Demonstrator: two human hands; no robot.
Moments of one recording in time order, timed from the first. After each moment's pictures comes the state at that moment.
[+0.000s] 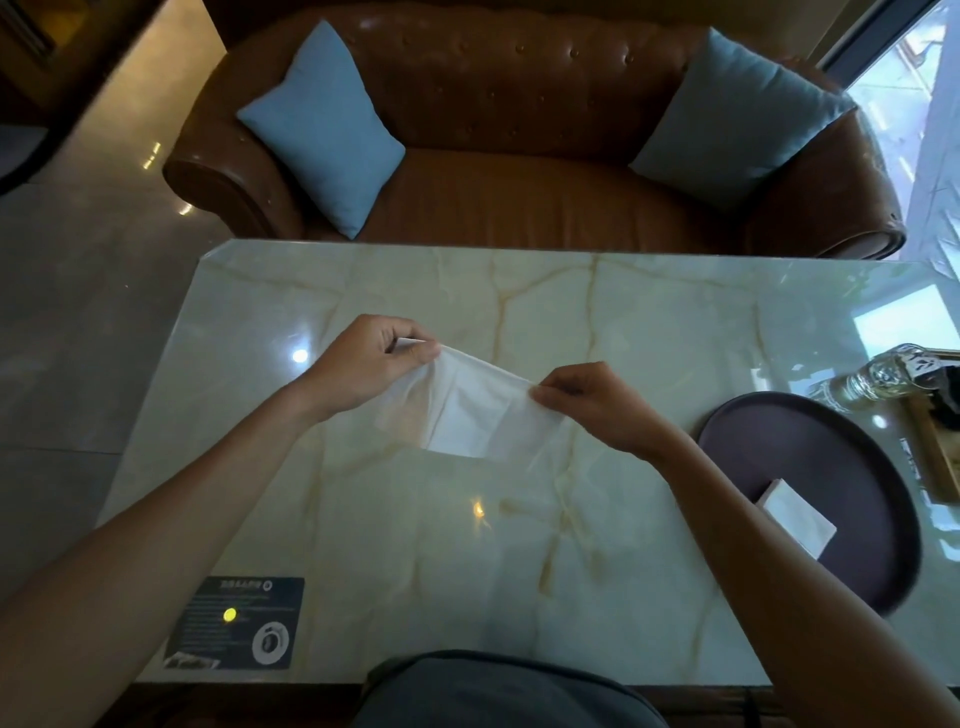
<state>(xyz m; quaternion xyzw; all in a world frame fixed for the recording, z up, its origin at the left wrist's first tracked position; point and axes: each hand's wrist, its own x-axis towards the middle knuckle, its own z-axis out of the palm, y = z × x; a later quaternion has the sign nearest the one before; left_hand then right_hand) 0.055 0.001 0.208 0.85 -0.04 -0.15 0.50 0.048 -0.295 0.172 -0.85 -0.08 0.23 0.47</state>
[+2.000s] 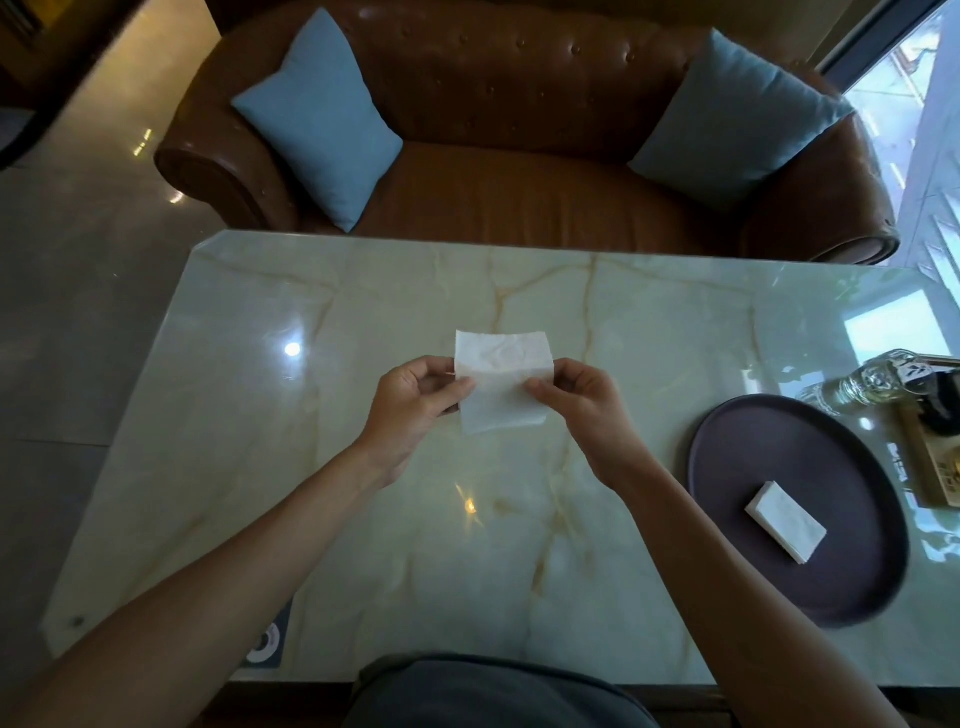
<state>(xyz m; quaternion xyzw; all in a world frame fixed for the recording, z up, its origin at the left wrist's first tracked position) 0.015 -0.057 0.159 0.64 0.17 -0.12 0.74 0.026 -0.267 0.167 -0.71 0.08 0.15 0.68</state>
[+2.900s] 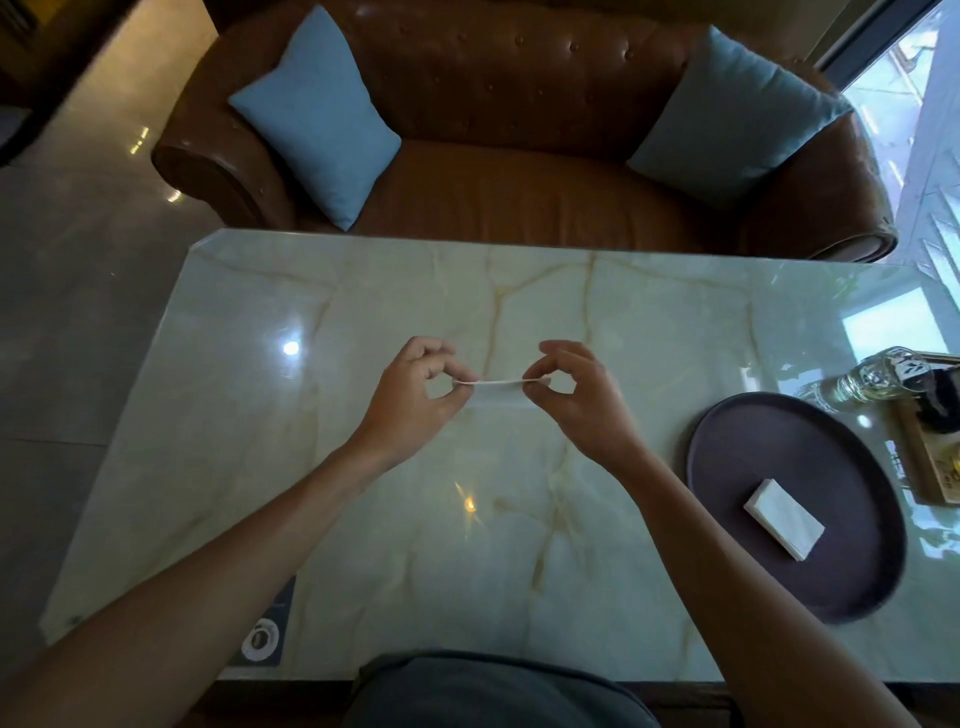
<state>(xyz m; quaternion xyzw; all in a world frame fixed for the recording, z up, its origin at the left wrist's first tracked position) 0.020 -0.047 0.163 0.86 -0.01 -0.03 0.50 0.035 -0.274 0.162 -0.87 -0.03 0.07 0.48</state>
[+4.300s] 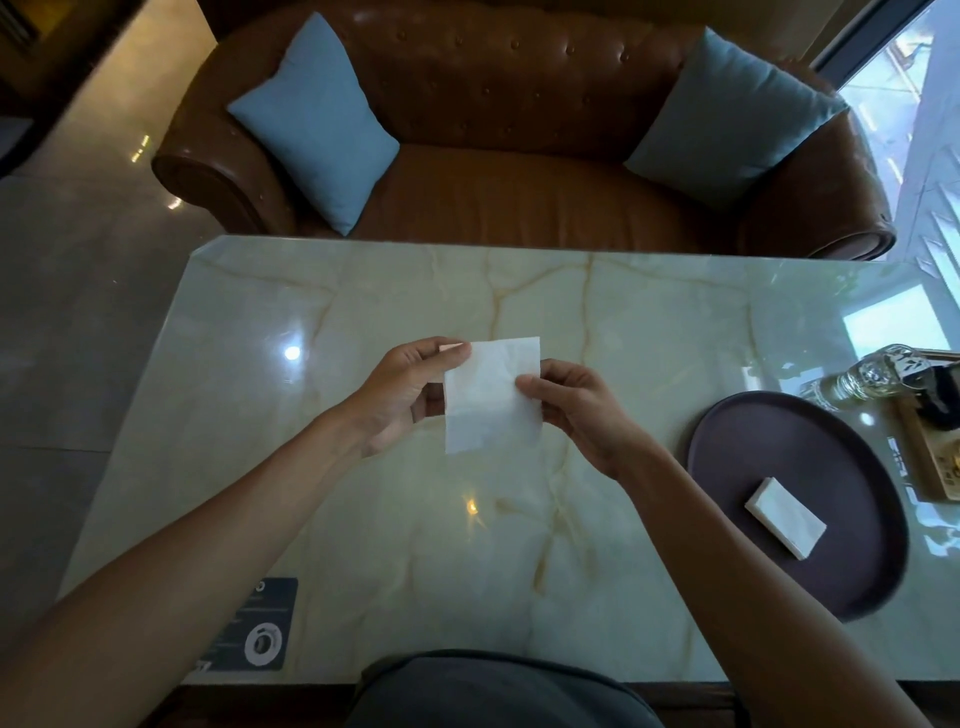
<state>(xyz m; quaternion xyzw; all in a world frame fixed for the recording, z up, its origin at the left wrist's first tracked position) 0.040 -0.043 0.182 0.57 0.11 -0.26 0.77 0.038 -0.273 0.159 -0.63 0.07 0.25 0.73</state>
